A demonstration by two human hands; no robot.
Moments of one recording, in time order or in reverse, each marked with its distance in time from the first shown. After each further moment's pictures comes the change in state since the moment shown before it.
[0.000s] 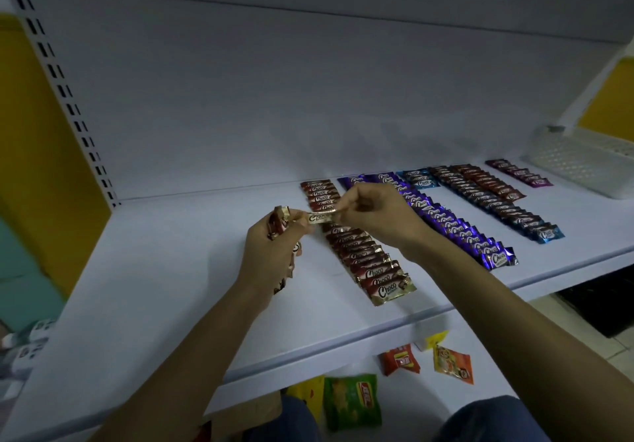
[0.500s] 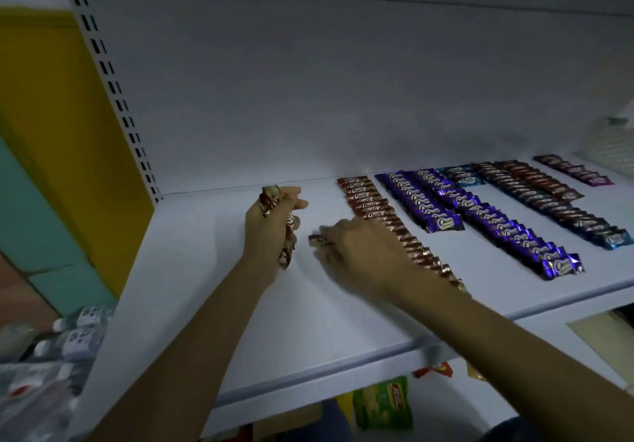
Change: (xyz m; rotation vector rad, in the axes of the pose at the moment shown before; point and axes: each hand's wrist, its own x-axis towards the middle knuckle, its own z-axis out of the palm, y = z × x) left_hand 0.039 0.007 -0.049 -0.180 0.137 -0.007; right_hand 0.006 0.010 0.088 -1.029 -0.070 -0.360
